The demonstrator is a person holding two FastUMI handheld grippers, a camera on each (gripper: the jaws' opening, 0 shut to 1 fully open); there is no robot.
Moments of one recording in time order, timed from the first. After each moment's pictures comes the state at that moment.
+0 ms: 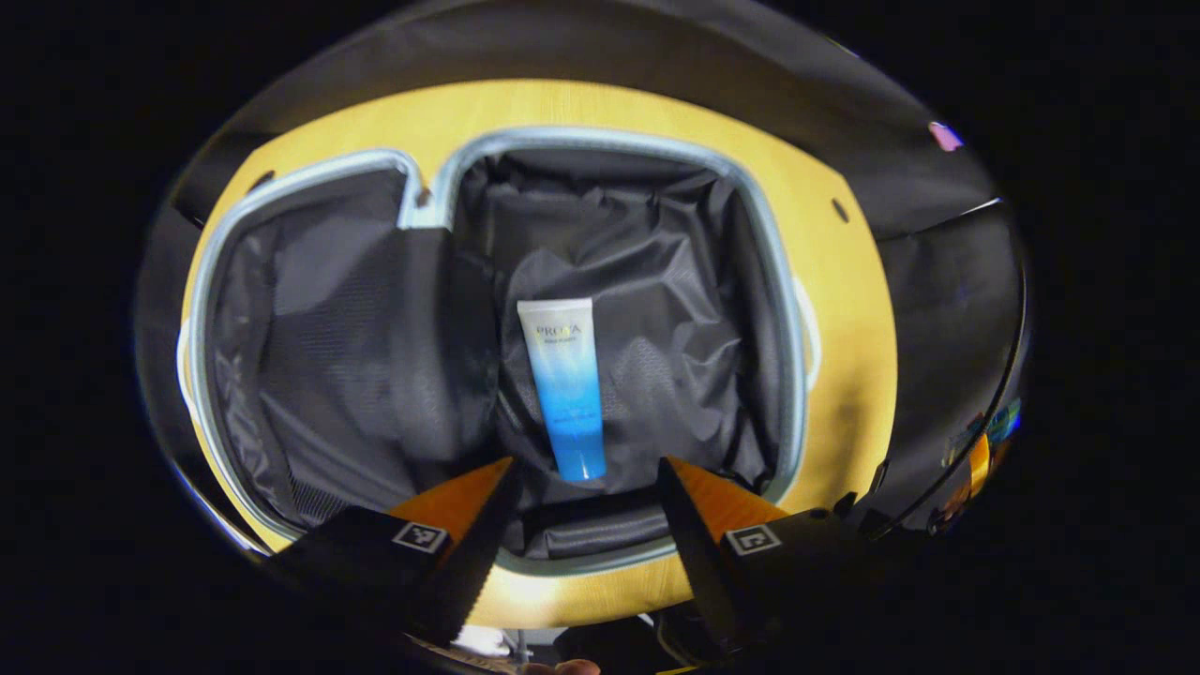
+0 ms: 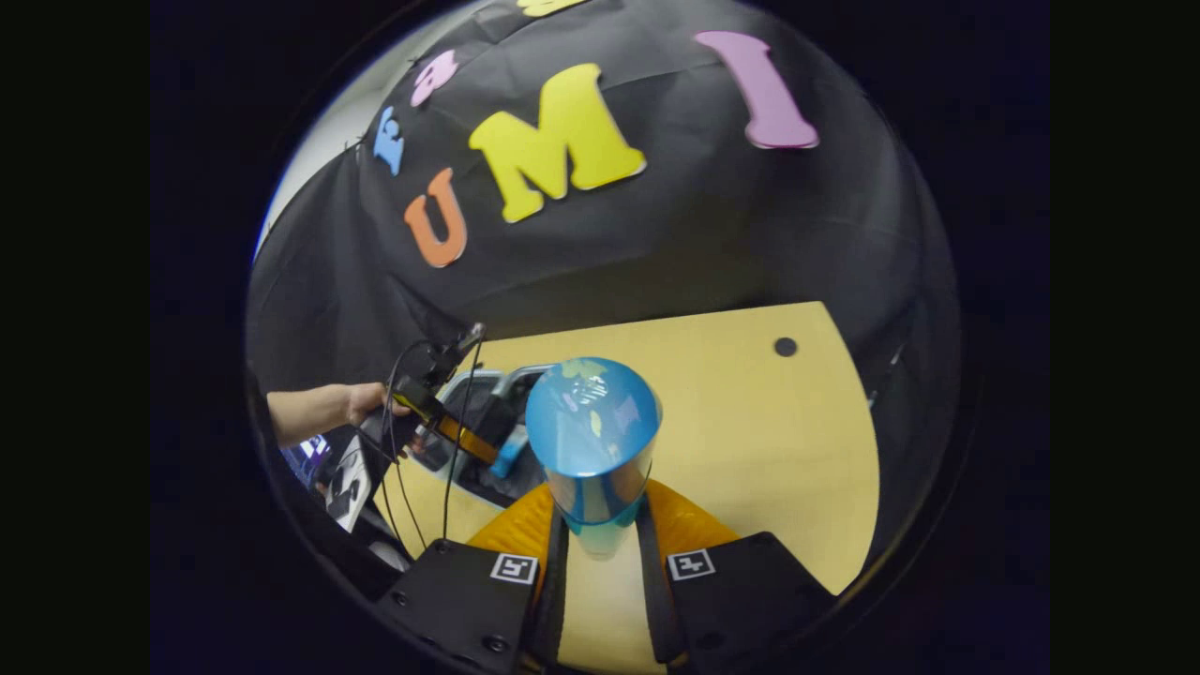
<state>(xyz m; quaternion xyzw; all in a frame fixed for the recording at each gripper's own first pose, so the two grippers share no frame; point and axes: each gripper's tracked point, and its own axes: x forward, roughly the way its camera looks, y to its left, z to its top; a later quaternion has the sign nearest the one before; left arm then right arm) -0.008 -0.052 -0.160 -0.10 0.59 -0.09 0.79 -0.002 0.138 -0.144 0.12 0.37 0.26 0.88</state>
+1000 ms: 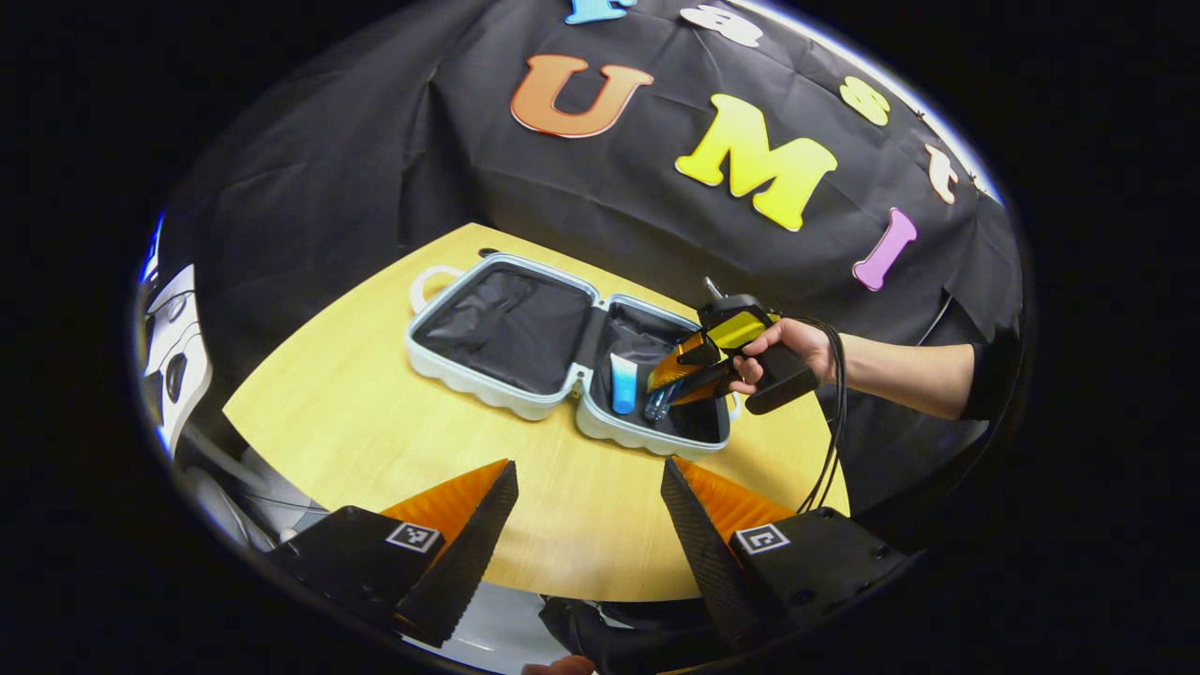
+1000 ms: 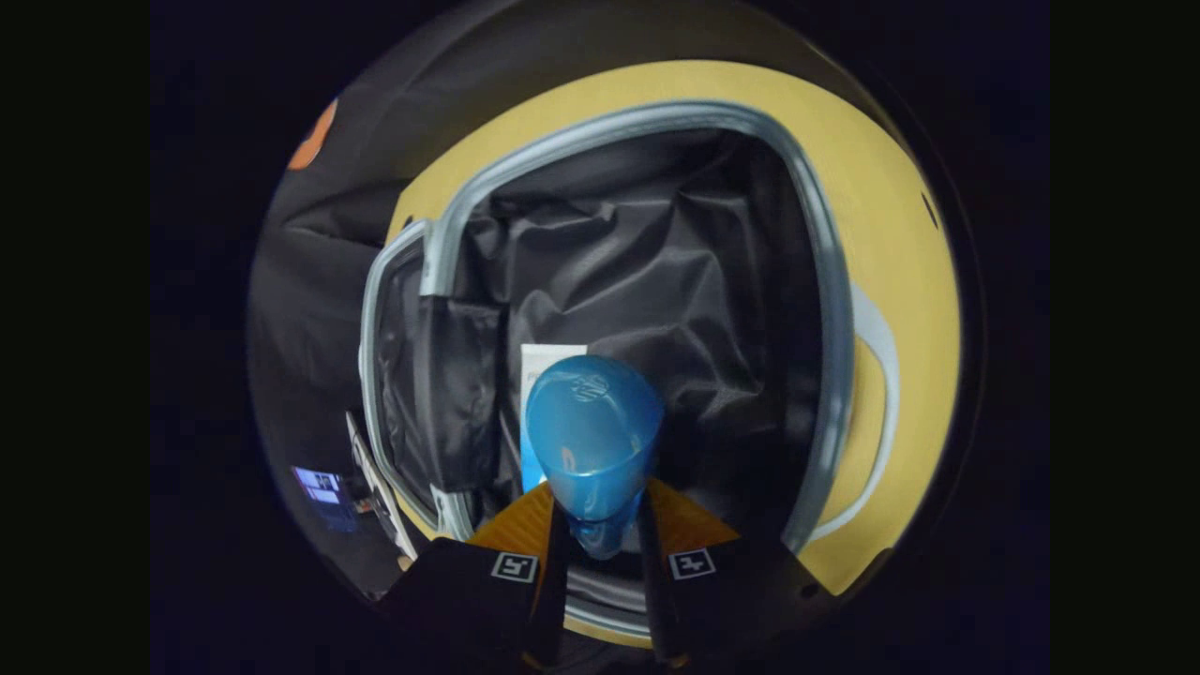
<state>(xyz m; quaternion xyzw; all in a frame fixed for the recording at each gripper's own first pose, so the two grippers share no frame) -0.245 0.002 -0.069 -0.21 0.30 0.07 0.93 0.057 0.382 -0.354 0.13 0.72 0.15 0.67</state>
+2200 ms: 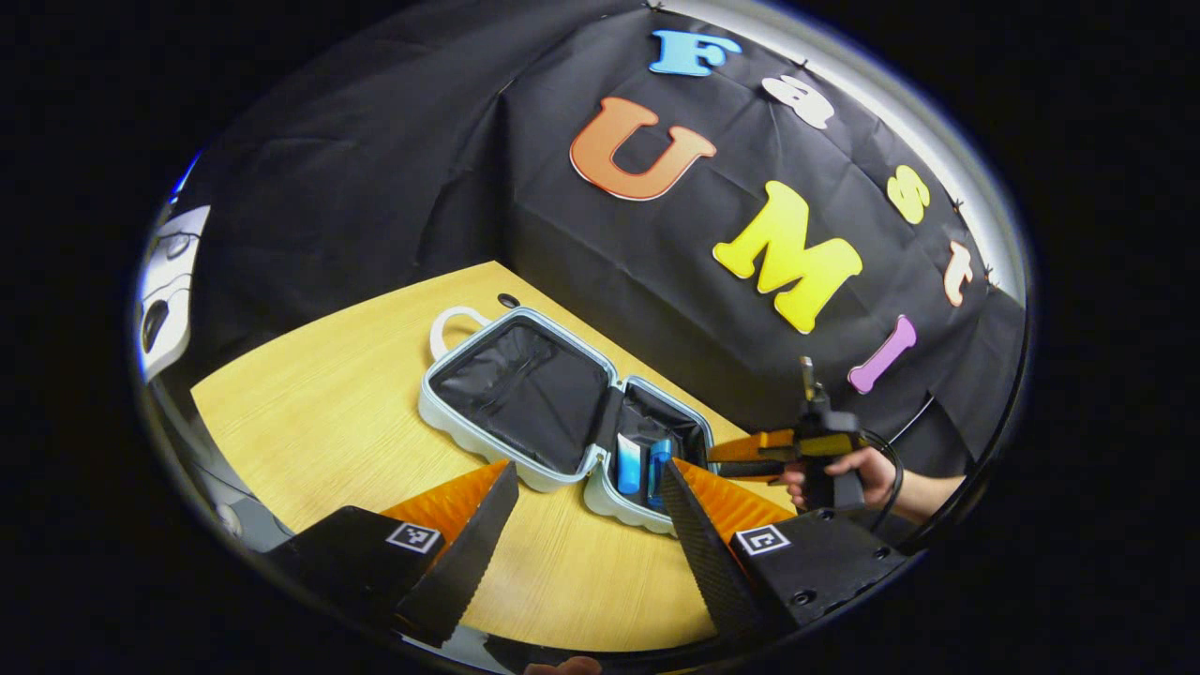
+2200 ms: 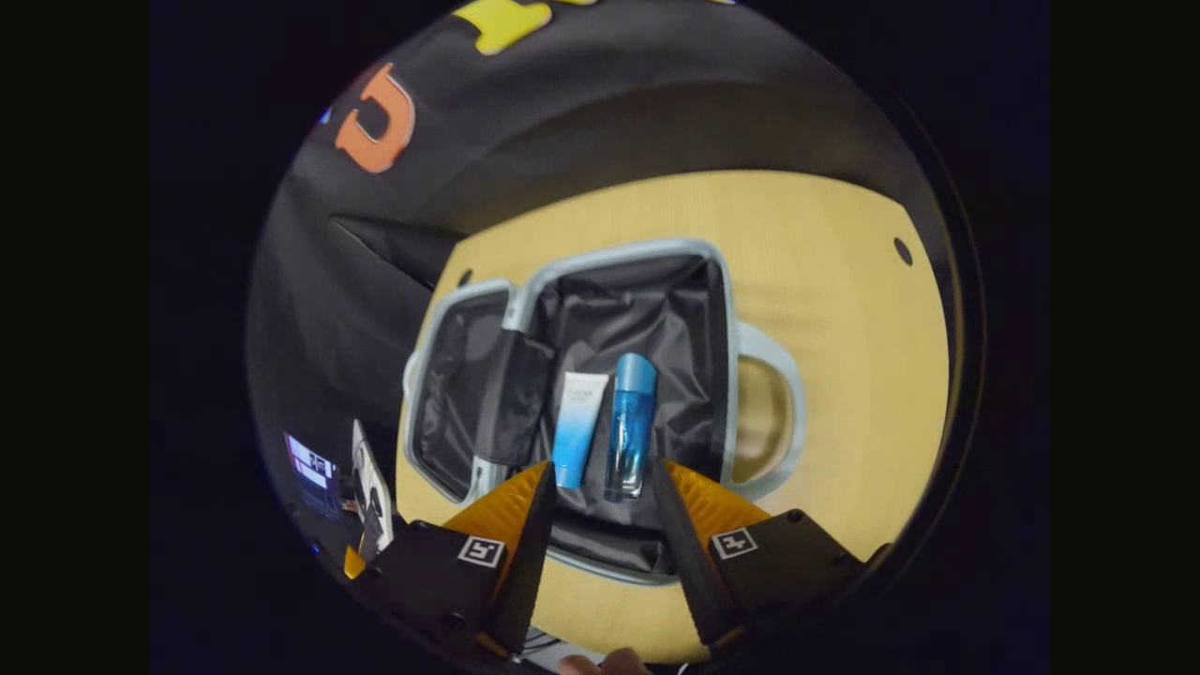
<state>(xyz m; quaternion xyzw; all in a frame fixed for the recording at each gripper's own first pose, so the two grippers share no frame) -0.180 0.084 -0.071 -0.30 0.18 0.07 0.93 0.033 0.330 -0.233 0.13 0.53 0.24 0.80</state>
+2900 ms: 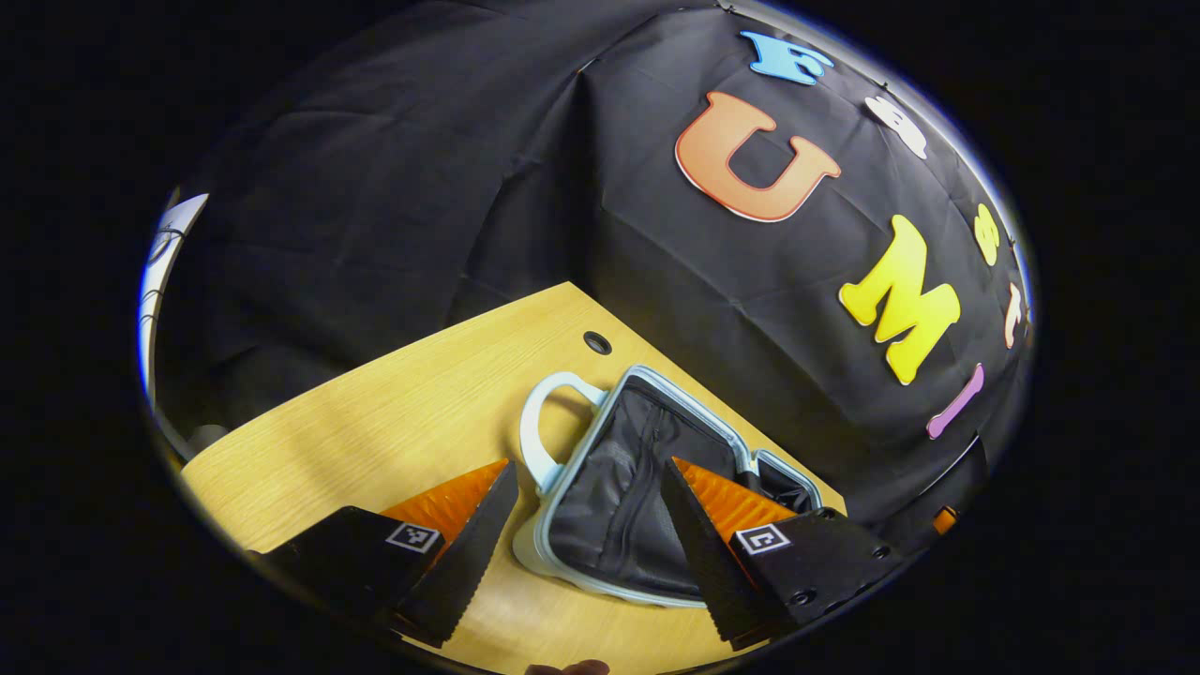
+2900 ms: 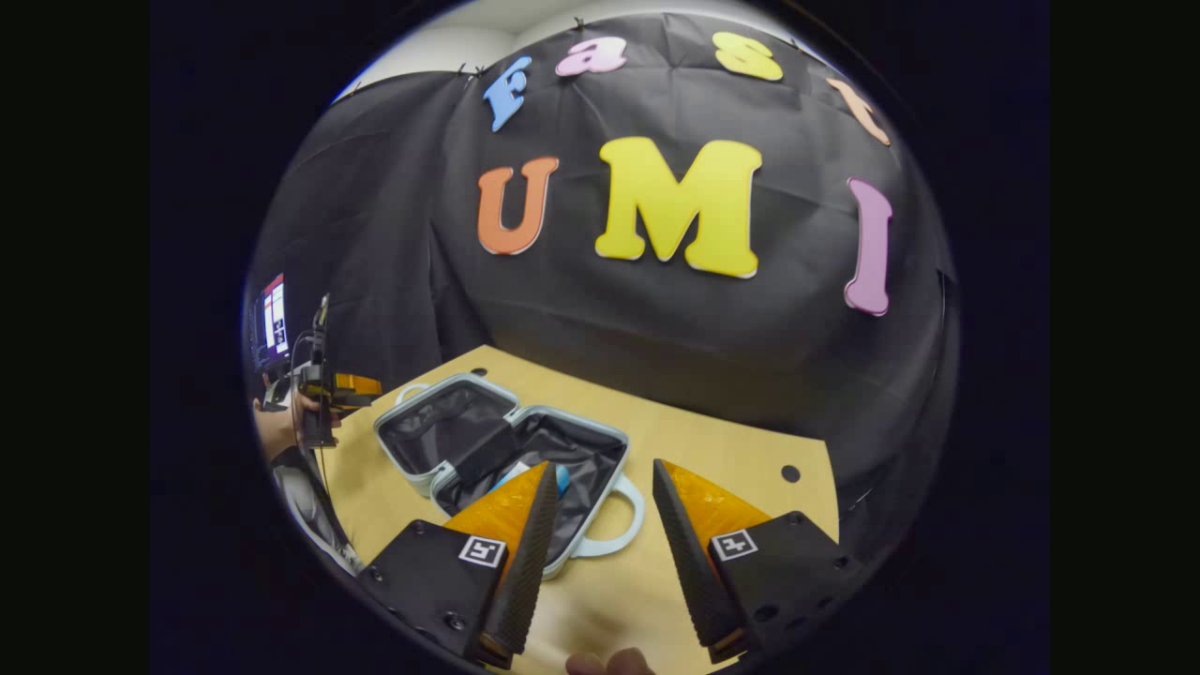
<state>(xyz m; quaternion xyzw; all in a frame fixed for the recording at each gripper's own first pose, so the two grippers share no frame) -0.058 0.251 -0.151 -0.34 0.19 0.14 0.91 -0.001 0.218 -0.100 -0.06 0.19 0.22 0.95</state>
